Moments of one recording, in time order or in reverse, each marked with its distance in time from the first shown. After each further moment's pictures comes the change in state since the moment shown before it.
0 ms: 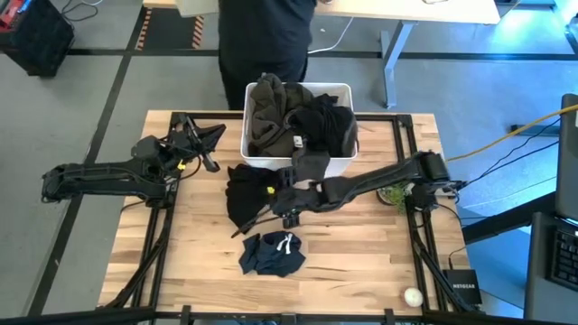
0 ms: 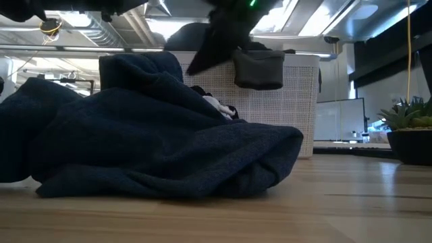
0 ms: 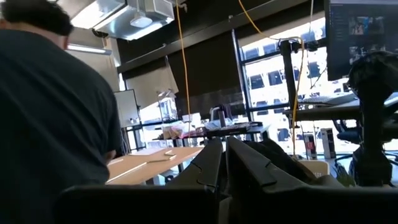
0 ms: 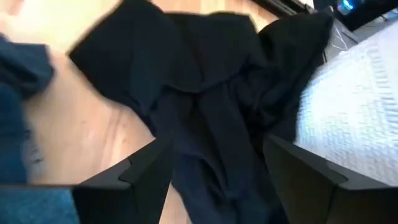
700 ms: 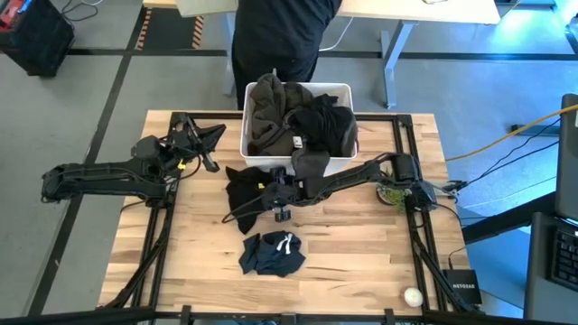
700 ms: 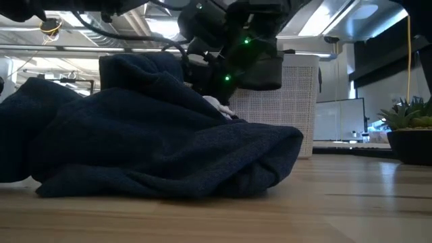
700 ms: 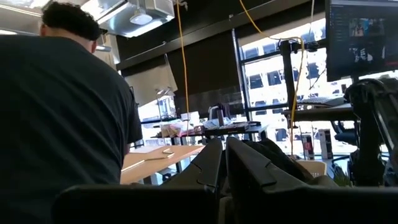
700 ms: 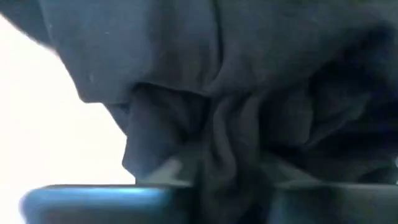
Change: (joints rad) left arm 0.000 0.000 0.000 -0.005 0.000 -0.019; right arm -0.123 0.240 0.002 0.124 -0.088 -0.048
